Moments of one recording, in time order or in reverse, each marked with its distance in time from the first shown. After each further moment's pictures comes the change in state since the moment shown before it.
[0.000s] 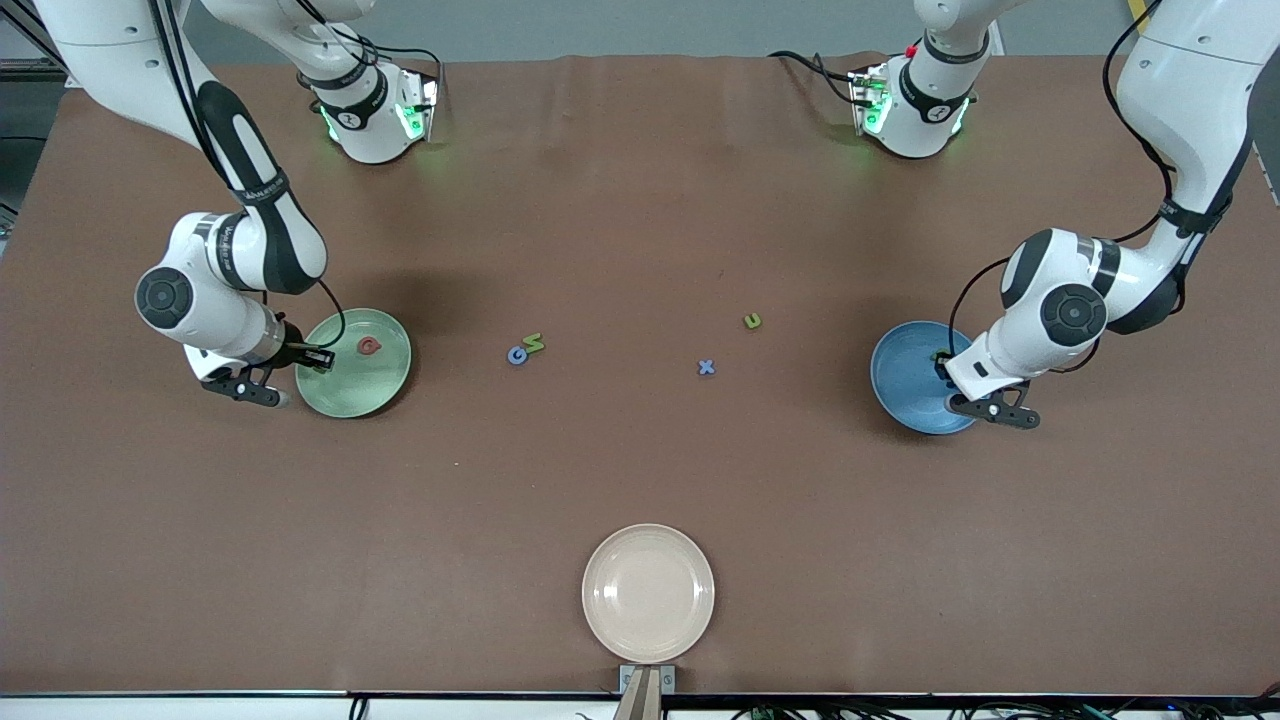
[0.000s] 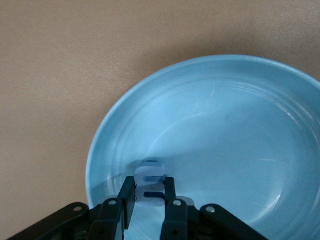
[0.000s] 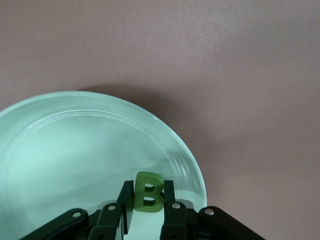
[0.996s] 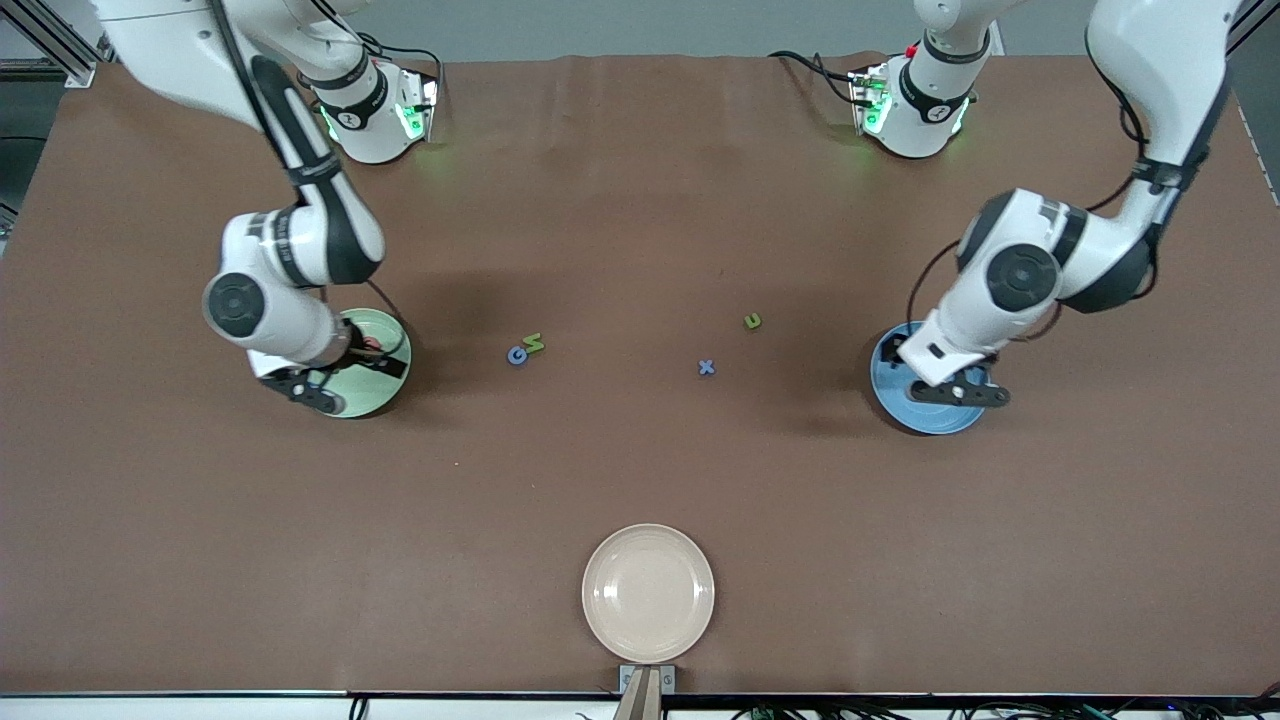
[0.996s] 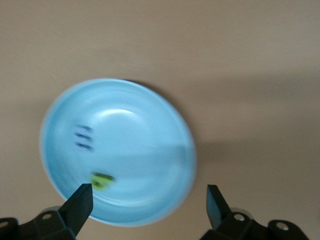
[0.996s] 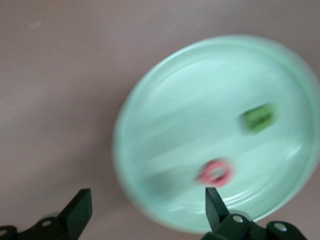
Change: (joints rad) left arm -0.001 -0.151 -0.288 0.030 -0.089 -0.207 -0.436; right arm 0.248 -0.029 0.036 0.101 0.068 -0.139 0.442
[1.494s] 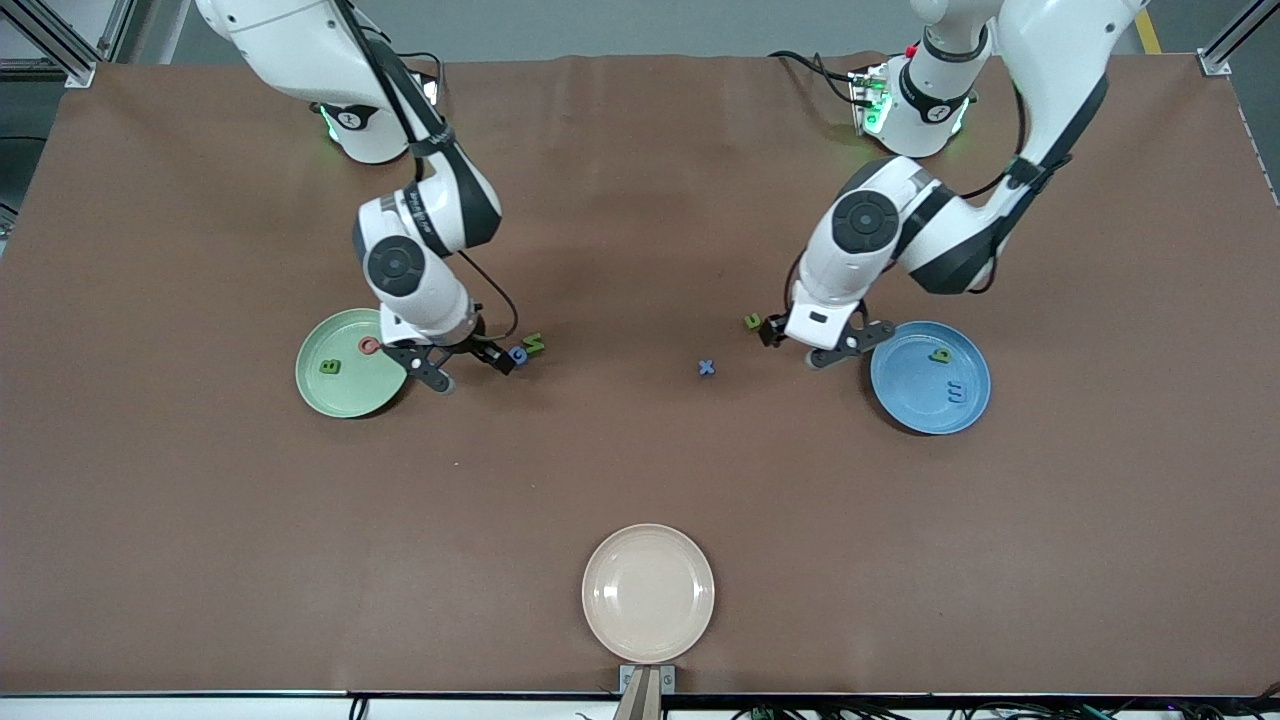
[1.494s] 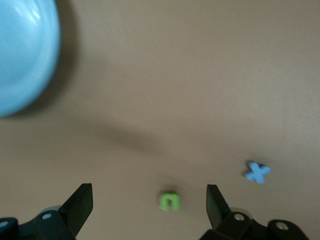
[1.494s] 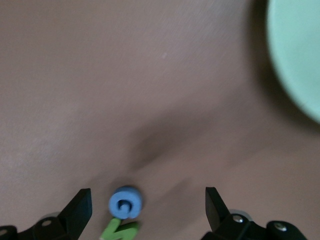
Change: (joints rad) left arm -0.191 0.109 -0.077 -0.012 -0.004 0.117 -0.734; right arm 0.269 0.106 0.000 0.055 0.017 0.146 0.418
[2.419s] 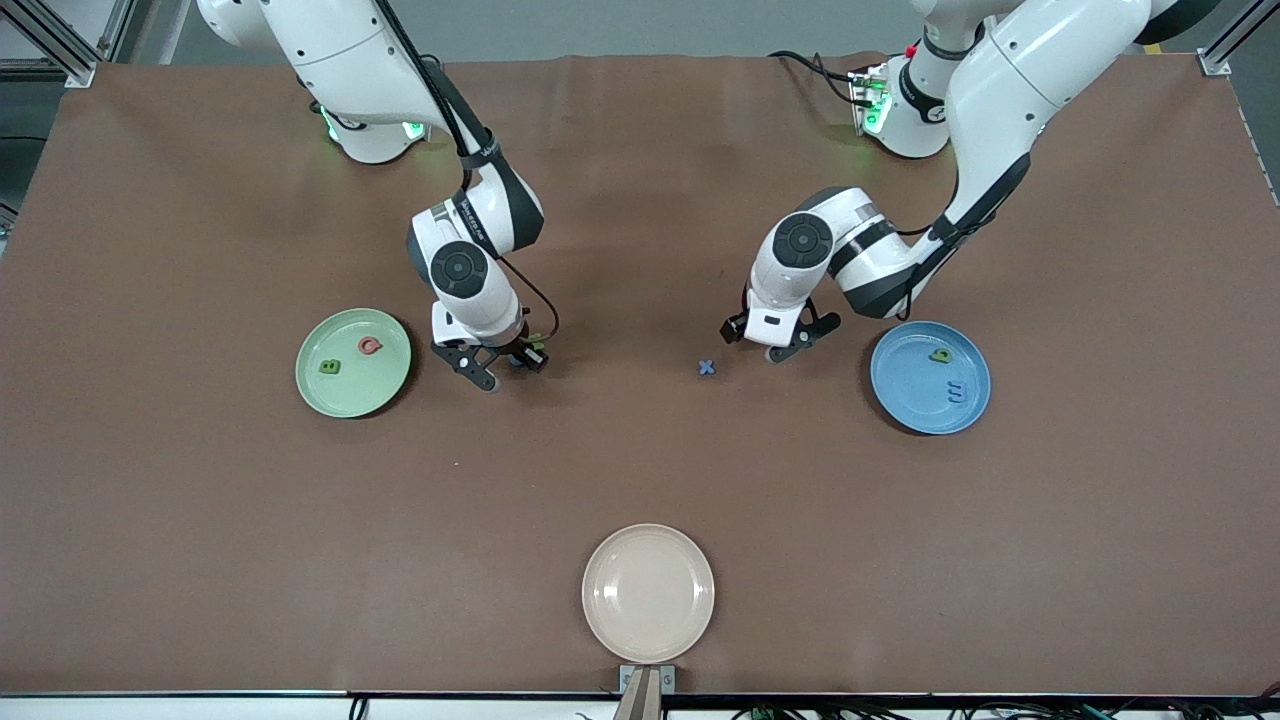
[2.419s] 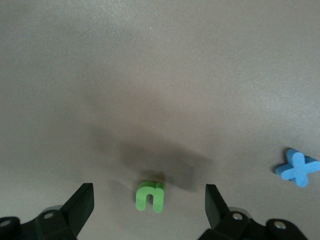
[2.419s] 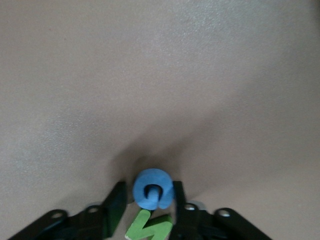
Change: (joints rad) left arm -0.156 0.174 0.108 -0.005 0.154 0.085 -0.266; right arm 0.071 0.084 -0.004 0.043 0.001 0.050 0.081
